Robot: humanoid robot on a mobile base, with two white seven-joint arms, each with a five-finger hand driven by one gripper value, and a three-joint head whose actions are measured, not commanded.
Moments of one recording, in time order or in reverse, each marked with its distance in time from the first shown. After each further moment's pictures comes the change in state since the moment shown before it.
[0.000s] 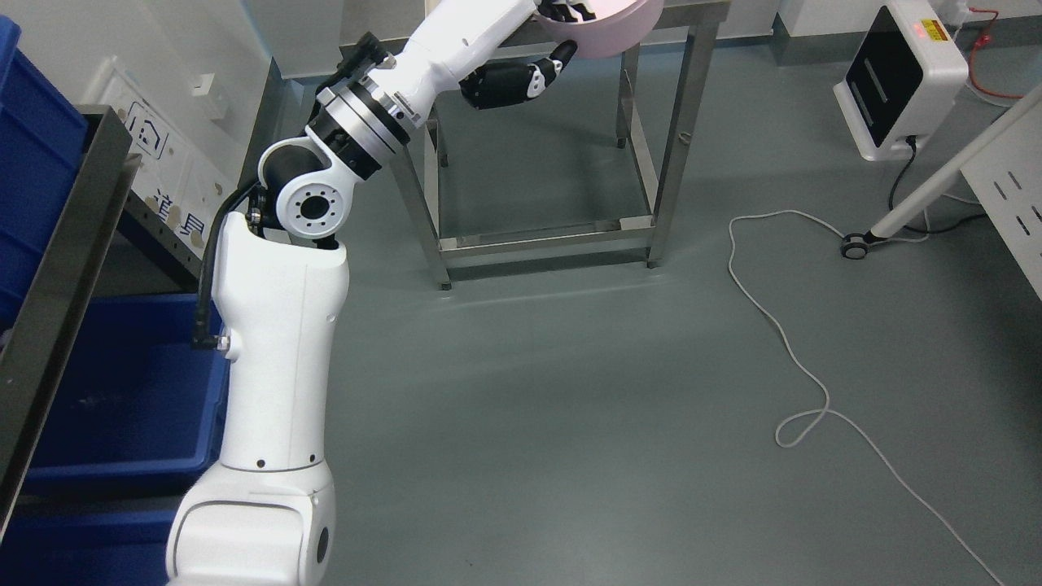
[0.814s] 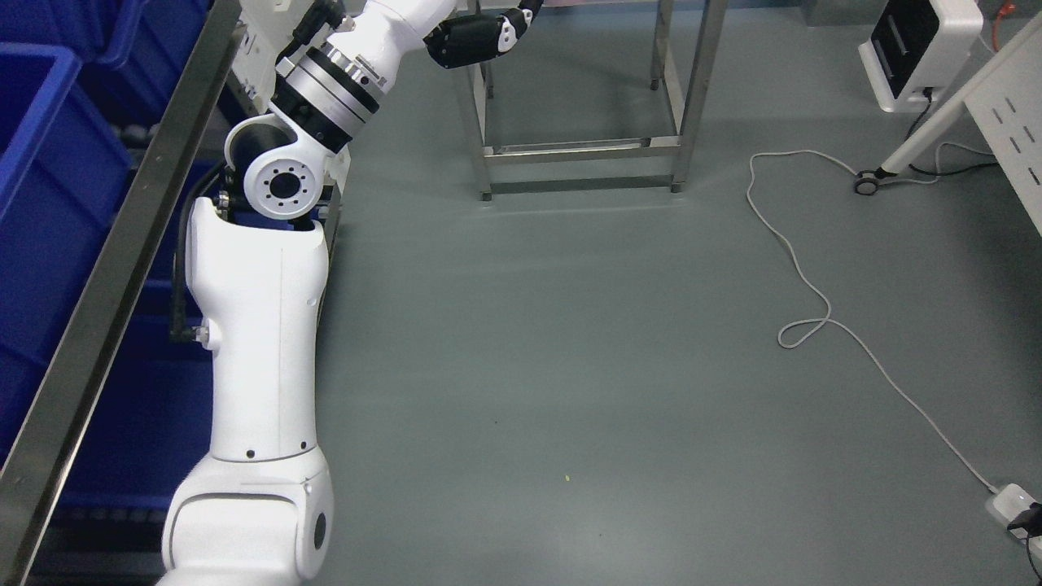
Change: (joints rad) left arm -0.025 0.000 0.054 -0.025 -0.001 0.028 0.010; right arm 0.000 0.000 0.000 0.000 0.000 0.000 0.000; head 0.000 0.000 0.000
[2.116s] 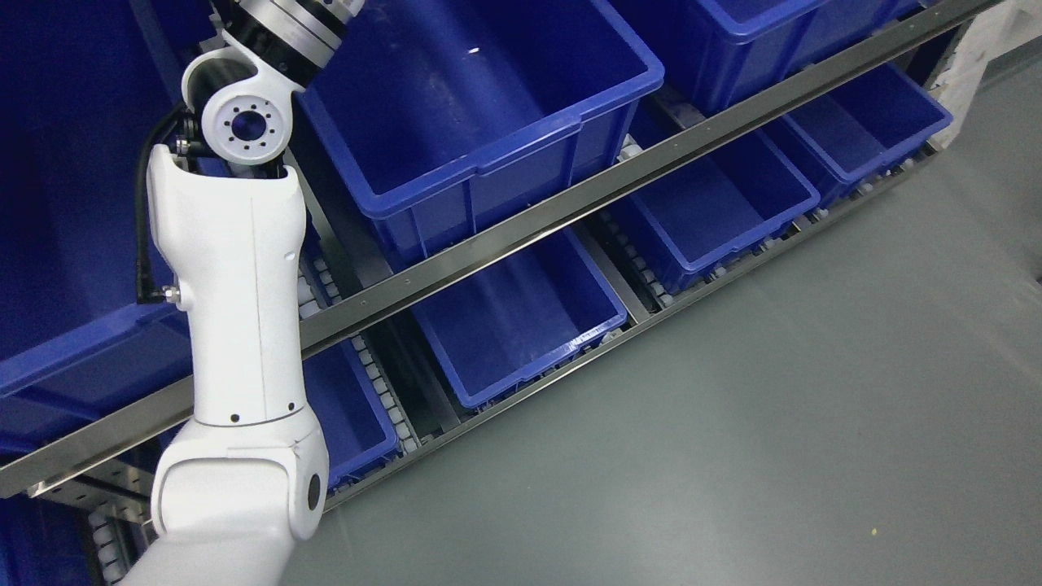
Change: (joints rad) left arm -0.117 0.000 0.018 -0.011 0.004 0.056 0.001; right arm 0.000 0.000 0.000 0.000 0.000 0.000 0.000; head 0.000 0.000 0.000
